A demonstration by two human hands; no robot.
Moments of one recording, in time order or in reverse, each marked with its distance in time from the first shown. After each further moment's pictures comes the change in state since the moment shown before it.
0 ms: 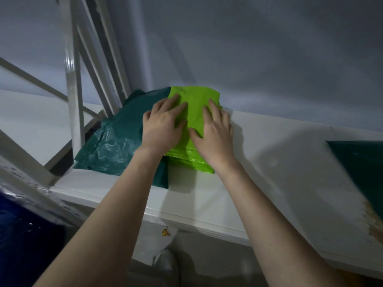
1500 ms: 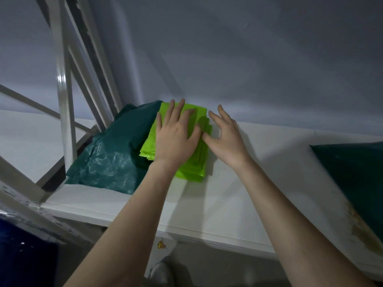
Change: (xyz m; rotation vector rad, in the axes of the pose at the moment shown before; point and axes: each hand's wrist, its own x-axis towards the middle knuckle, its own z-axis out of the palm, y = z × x) left_hand -0.004 0.058 0.011 -0.144 0.181 0.083; right_hand 0.008 0.044 -0.043 0.368 -0.020 0.070
